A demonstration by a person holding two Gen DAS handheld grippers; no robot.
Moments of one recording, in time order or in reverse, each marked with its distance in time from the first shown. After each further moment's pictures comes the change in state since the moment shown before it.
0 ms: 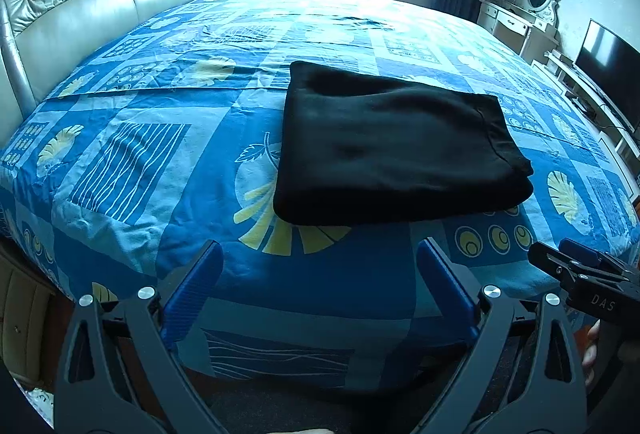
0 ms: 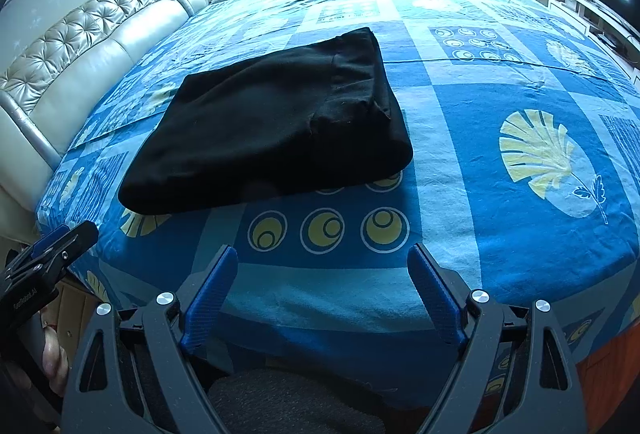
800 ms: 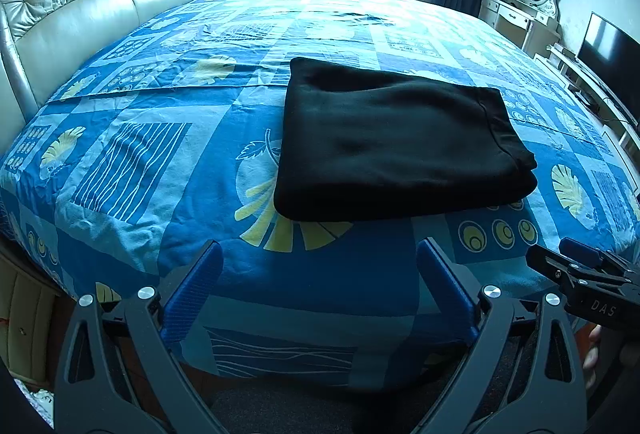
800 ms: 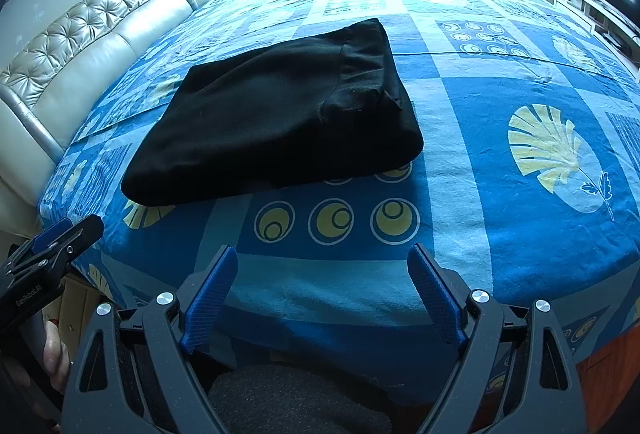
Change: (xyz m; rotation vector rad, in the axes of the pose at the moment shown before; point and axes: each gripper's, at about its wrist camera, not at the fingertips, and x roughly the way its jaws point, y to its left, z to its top) left arm 0.002 -0.003 -0.001 0.014 0.012 0.015; right arm 0.004 0.006 -0.003 -0.012 0.021 0.012
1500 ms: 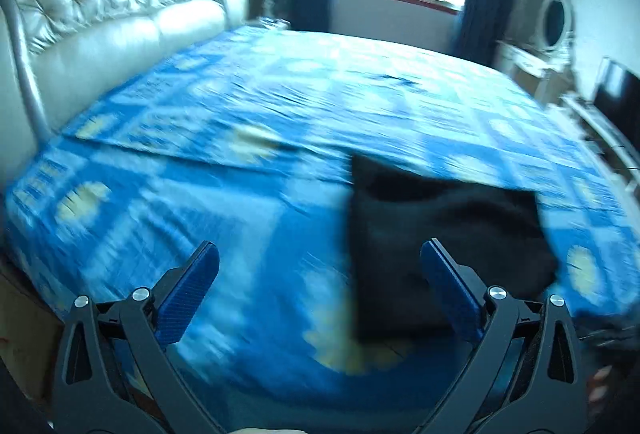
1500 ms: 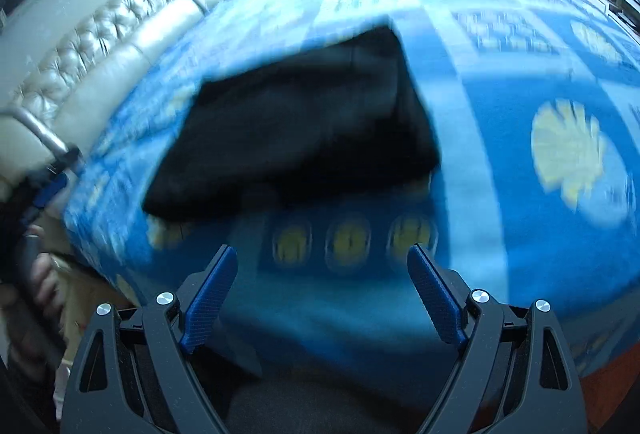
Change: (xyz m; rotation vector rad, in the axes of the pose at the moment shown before) left arm 0.006 0.078 0.091 -0.059 -0.176 0.097; right arm 0.002 -0.026 0.057 0.057 -0.024 0.122
